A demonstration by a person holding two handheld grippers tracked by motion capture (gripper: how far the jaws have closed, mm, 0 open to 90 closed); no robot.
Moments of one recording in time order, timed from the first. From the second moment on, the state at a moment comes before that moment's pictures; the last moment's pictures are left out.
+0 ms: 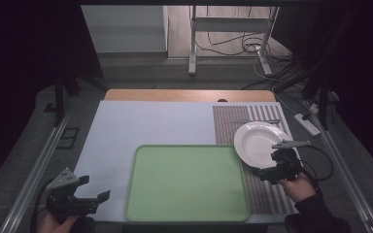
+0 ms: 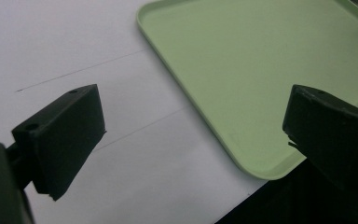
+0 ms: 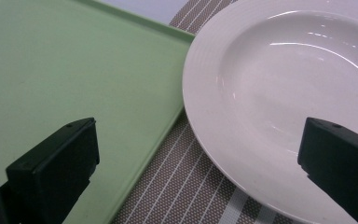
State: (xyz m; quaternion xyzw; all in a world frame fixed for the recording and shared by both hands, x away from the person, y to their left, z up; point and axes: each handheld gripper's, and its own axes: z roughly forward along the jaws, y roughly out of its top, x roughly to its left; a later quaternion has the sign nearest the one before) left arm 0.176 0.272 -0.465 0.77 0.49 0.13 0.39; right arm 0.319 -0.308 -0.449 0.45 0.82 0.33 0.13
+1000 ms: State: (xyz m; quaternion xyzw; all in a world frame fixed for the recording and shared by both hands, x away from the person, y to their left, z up) left arm 0.176 0.273 -0.465 0.77 0.49 0.13 0.39; right arm 0.417 -0.303 -0.458 0.48 0.81 0.28 0.16
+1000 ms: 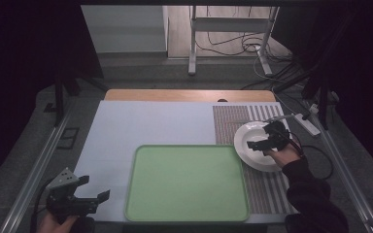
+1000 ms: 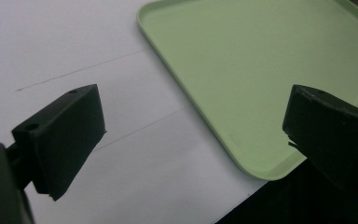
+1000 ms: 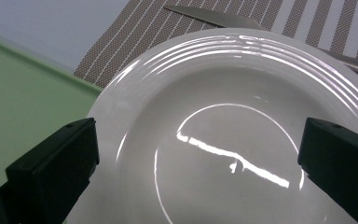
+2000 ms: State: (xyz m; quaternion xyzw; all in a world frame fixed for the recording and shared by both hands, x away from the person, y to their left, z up) left arm 0.176 0.273 -0.465 0.76 0.49 0.13 0.39; right arm 0.485 -0.313 -0.474 0.52 0.80 0.24 0.19
